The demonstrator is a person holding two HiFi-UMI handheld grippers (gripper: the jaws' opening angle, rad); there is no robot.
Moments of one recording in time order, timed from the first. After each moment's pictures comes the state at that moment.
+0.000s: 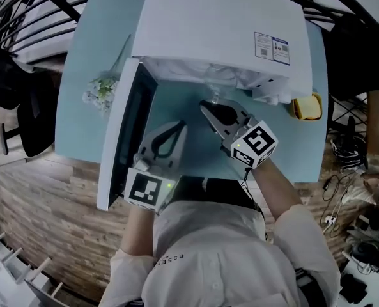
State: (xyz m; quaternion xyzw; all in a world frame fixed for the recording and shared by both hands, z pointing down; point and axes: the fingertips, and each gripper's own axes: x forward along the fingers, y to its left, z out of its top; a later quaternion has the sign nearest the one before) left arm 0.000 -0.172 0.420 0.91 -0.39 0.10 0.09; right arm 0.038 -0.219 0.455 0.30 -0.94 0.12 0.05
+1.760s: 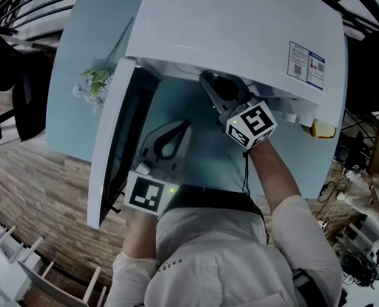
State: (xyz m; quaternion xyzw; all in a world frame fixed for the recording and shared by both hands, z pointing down) left arm -0.002 -0.211 0.471 0.88 -0.43 0.10 0.15; right arm 0.023 -0.319 0.519 0.32 -0.94 0.12 0.04
